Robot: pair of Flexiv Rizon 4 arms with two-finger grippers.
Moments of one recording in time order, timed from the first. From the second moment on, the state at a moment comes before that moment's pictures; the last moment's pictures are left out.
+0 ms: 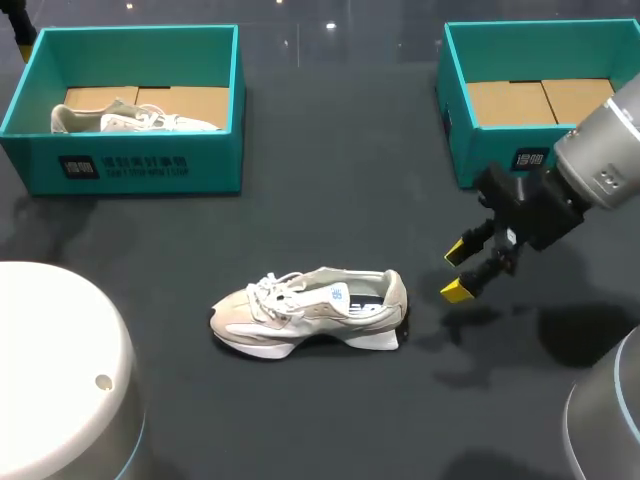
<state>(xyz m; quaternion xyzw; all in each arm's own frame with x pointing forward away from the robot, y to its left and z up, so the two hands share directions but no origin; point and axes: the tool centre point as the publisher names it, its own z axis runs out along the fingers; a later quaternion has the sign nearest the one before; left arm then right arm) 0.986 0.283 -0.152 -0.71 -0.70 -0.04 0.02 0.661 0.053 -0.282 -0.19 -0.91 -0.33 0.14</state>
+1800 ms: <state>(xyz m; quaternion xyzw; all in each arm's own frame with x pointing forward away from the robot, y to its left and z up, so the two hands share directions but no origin) 0.986 0.283 -0.152 -0.71 -0.70 -0.04 0.02 0.691 0.021 -0.380 -0.07 -0.84 -0.54 0.00</state>
